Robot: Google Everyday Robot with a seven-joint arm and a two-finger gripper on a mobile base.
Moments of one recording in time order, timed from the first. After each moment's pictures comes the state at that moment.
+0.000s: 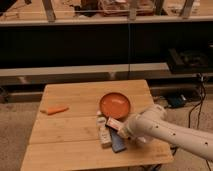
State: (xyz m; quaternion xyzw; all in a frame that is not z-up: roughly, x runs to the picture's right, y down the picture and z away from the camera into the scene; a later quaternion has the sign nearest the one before) arm 0.094 0.214 0.752 0.09 -0.25 -0.90 0.36
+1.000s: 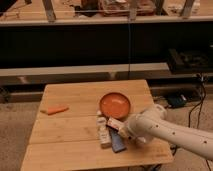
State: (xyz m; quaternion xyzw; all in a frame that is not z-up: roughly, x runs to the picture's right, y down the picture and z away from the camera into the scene) arm 0.097 0.214 0.757 0.09 -0.25 -0.90 0.35
